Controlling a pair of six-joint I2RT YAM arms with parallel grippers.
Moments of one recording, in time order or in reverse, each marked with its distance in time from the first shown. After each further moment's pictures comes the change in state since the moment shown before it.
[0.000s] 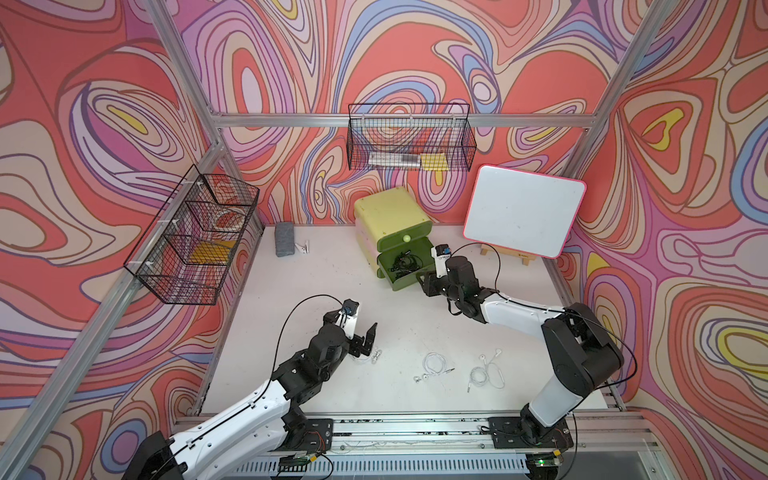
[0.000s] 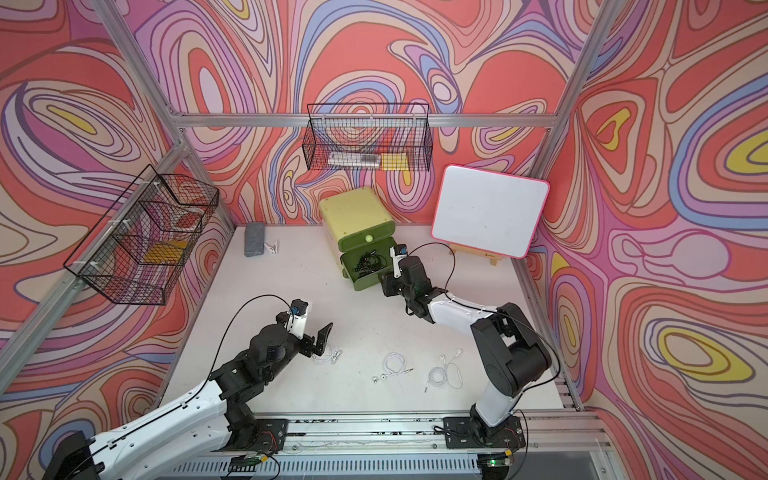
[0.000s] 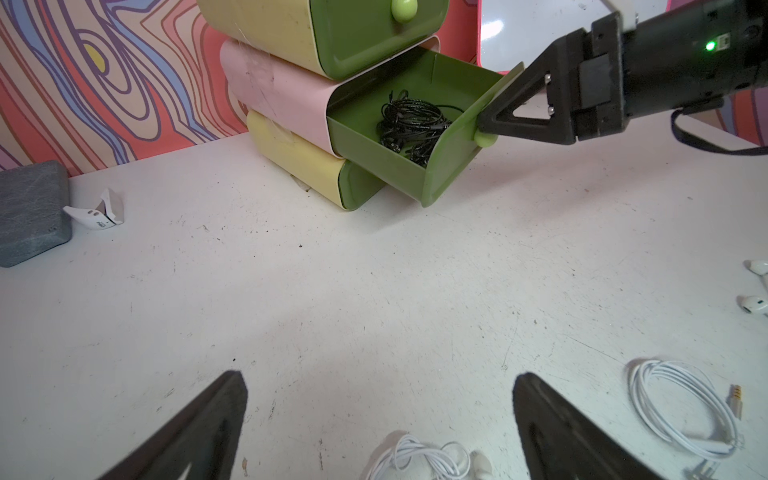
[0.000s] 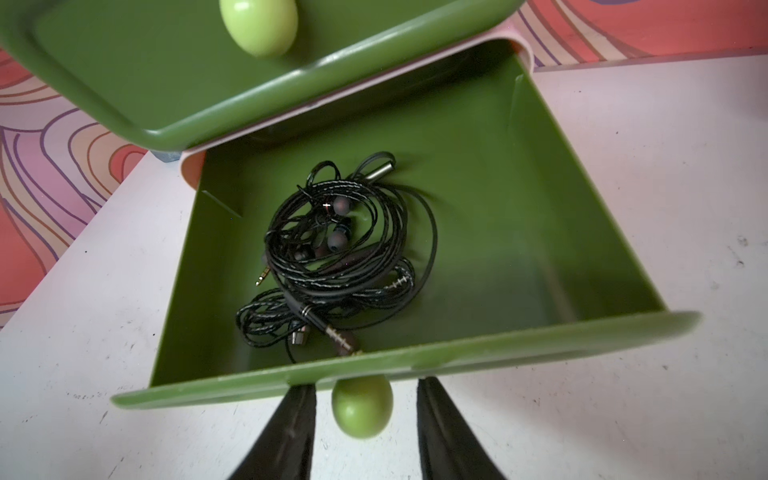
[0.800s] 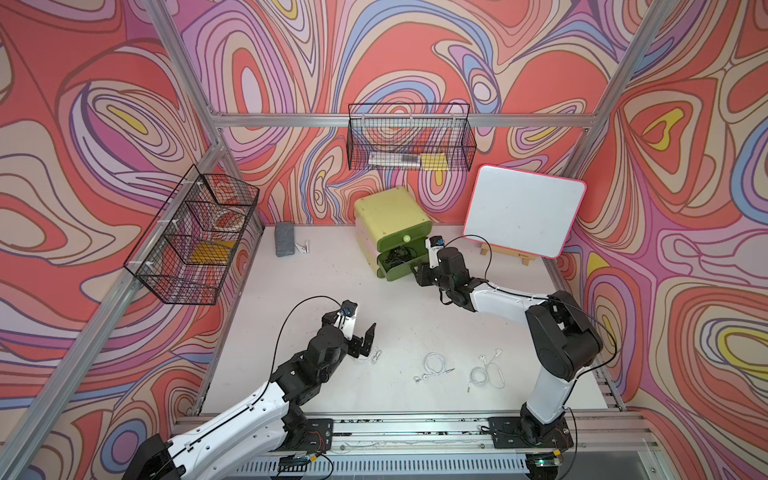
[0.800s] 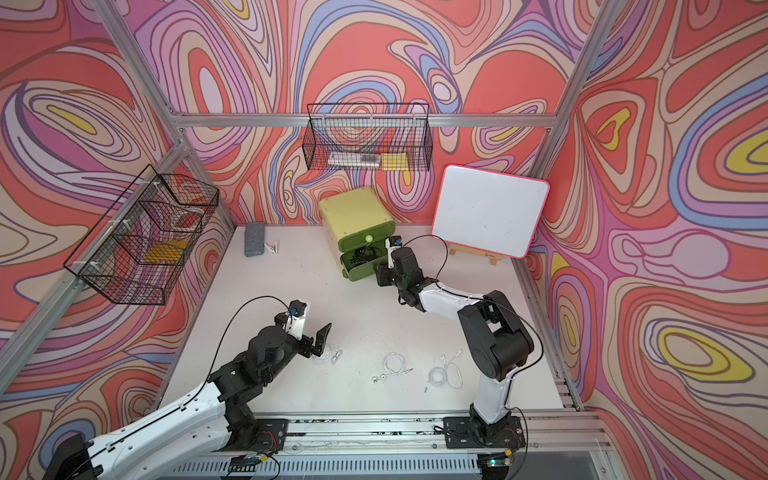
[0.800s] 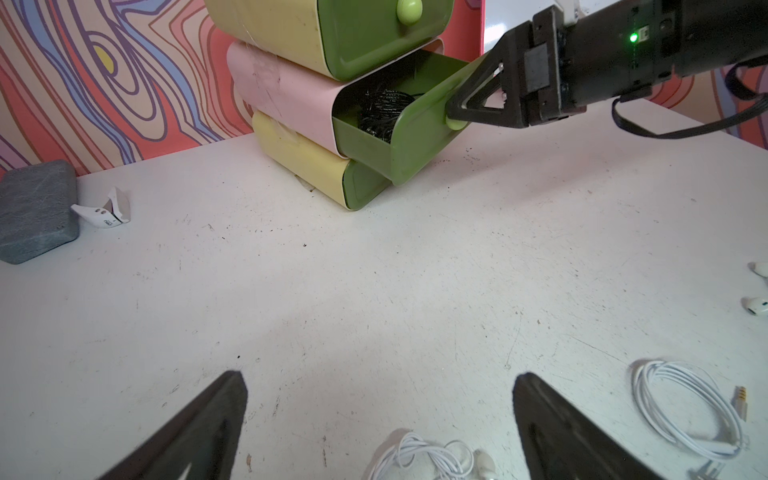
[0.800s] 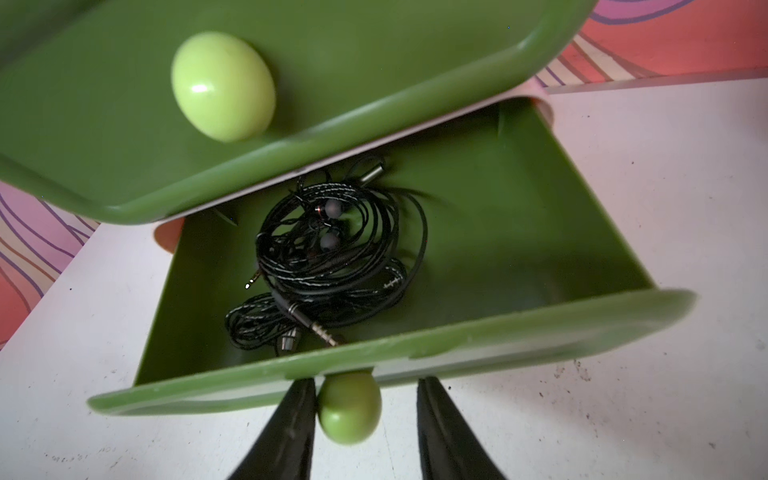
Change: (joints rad) left arm 0.000 -0.022 -0.014 0.000 -0.008 0.000; right arm 0.000 0.130 0.147 -0.008 0.022 0.022
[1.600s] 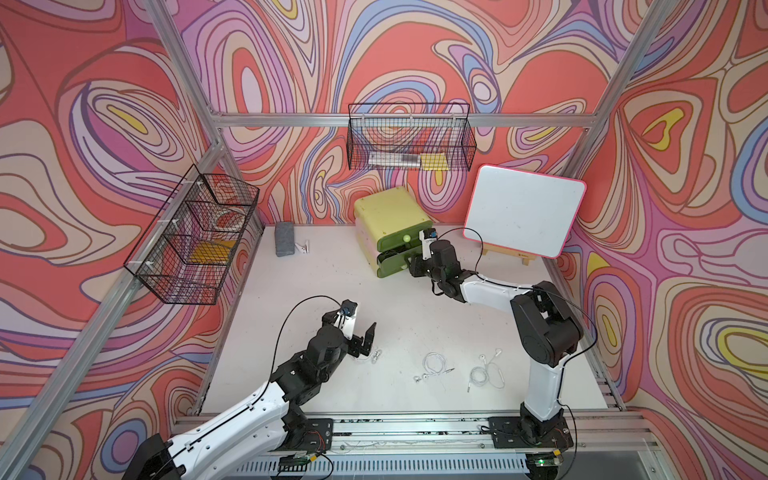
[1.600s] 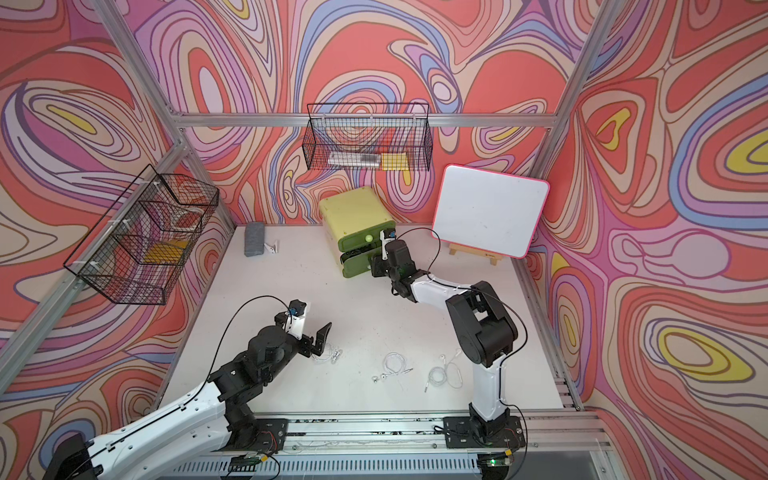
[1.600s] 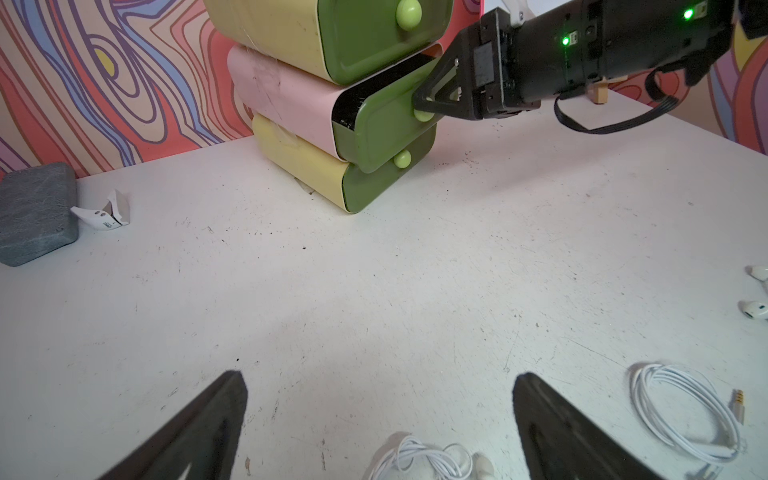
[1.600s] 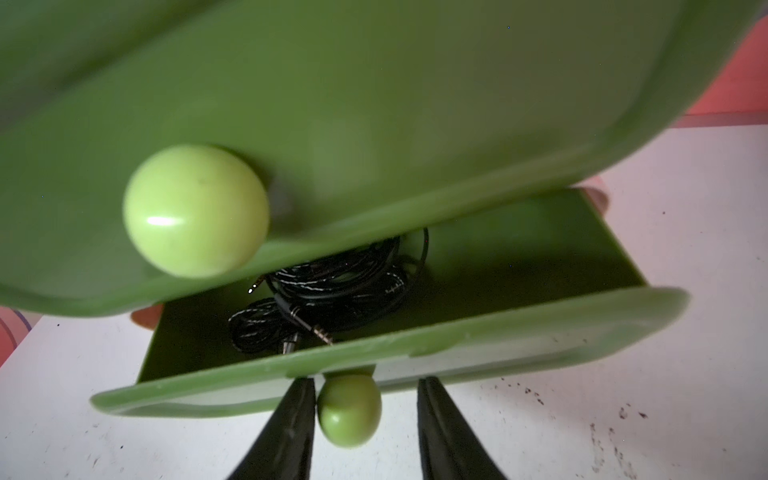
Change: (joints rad) left arm 0.000 0.000 0.000 0.009 0.000 0.000; right arm 0.000 0.132 0.146 0.036 0.012 0.000
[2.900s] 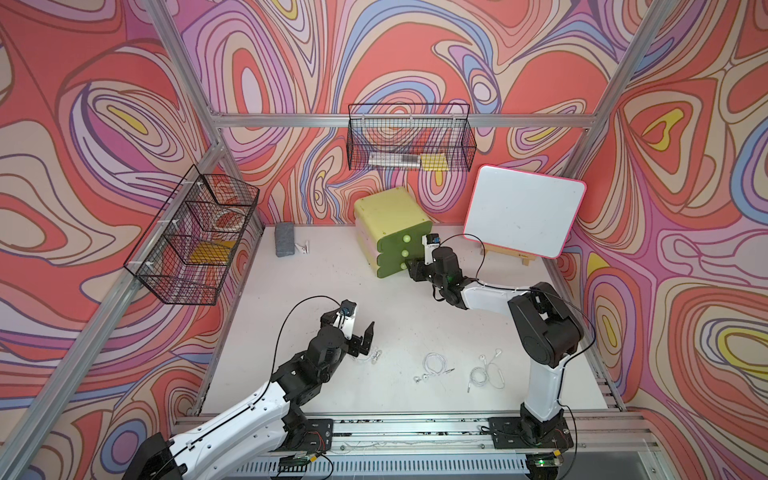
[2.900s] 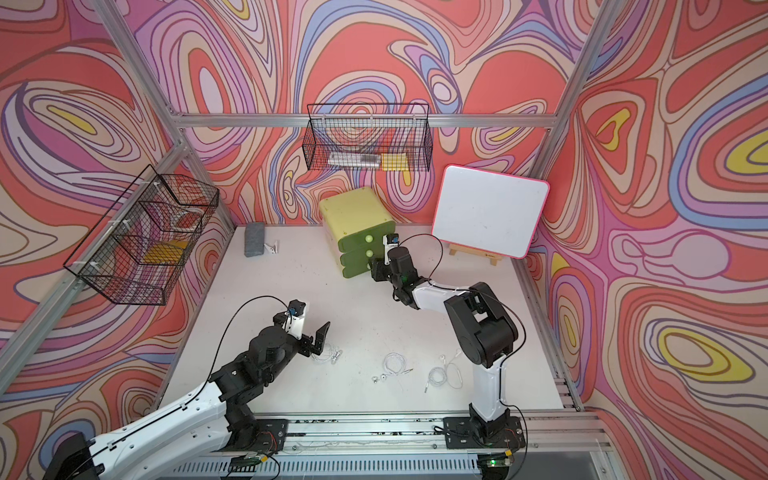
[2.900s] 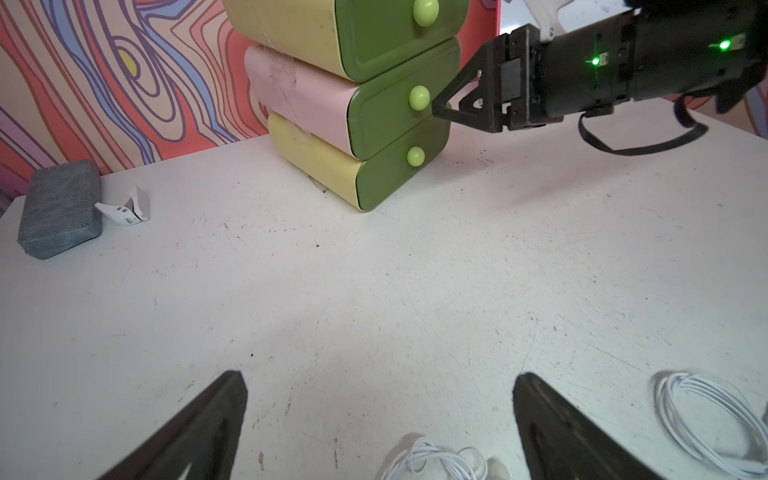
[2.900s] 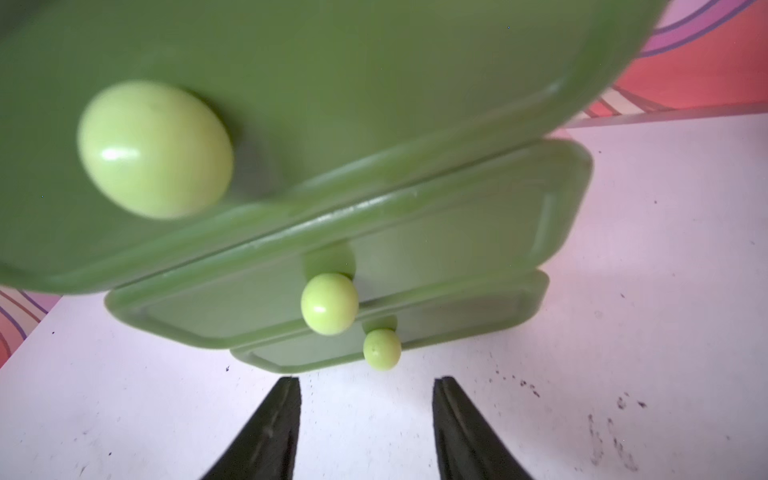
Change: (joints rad) left arm 0.003 0.021 -0.005 0.007 -0.042 -0.009; right arm 0.000 -0.030 -0.129 0.128 0.011 0.024
